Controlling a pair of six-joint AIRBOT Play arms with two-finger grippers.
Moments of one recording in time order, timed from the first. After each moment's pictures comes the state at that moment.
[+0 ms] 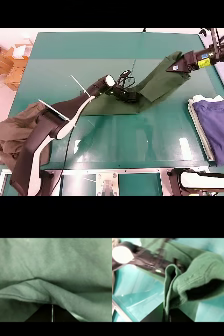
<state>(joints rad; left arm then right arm) -0.62 -2.18 1.93 0.72 -0.93 -1.41 -0.20 -1.45 1.70 -0.78 1.67 1.22</state>
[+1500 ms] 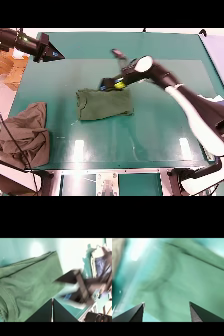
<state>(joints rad) 0.14 -1.73 2.03 0.67 -1.63 -1.46 0.39 -1.68 1.57 -0.92 1.06 1.44</state>
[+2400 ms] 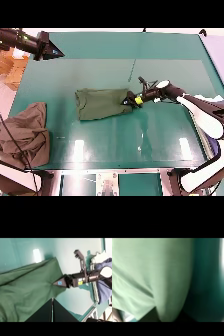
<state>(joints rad) 0.14 -1.73 2.03 0.67 -1.59 -1.47 0.16 -1.78 1.22 -0.53 1.03 1.27</state>
